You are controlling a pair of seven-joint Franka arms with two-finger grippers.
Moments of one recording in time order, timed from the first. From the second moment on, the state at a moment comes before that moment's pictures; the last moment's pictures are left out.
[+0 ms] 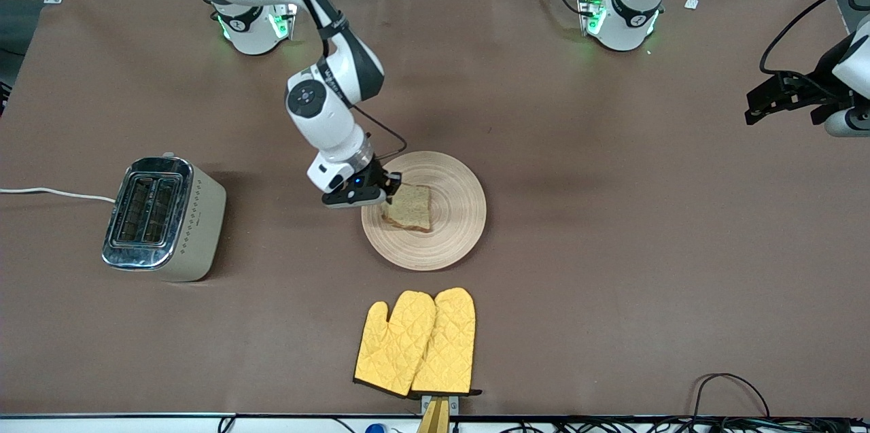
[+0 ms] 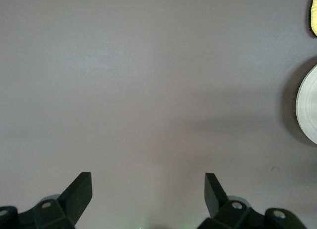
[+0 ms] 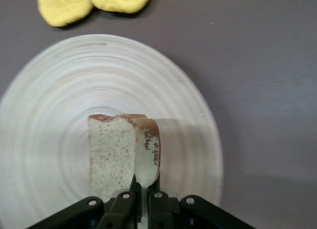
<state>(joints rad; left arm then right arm) 0.07 0.03 -0.15 -1.48 0.03 1.48 -0.04 0.63 0.44 -0.03 -2.01 0.26 2.73 0.36</state>
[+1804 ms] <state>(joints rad) -0.04 0.41 -0.25 -1.52 -0.39 1.84 -0.04 0.53 0.15 -0.52 -1.74 0.10 1.86 0.07</state>
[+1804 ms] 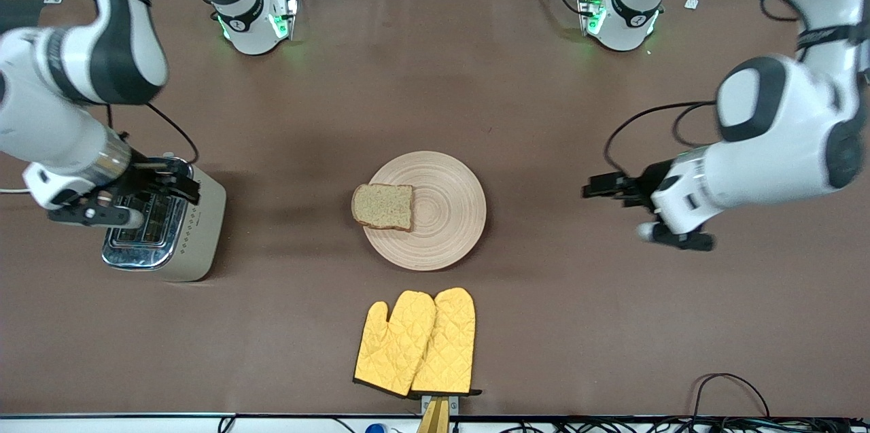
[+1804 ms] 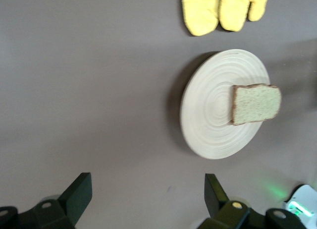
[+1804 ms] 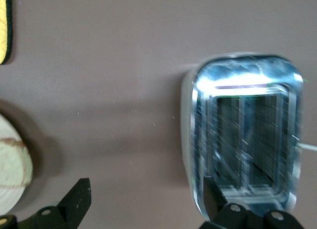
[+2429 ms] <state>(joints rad) -0.05 0.69 -0.35 -1.59 -0.63 2.10 0.25 0.49 0.03 -0.55 -1.57 0.07 1.56 0.07</state>
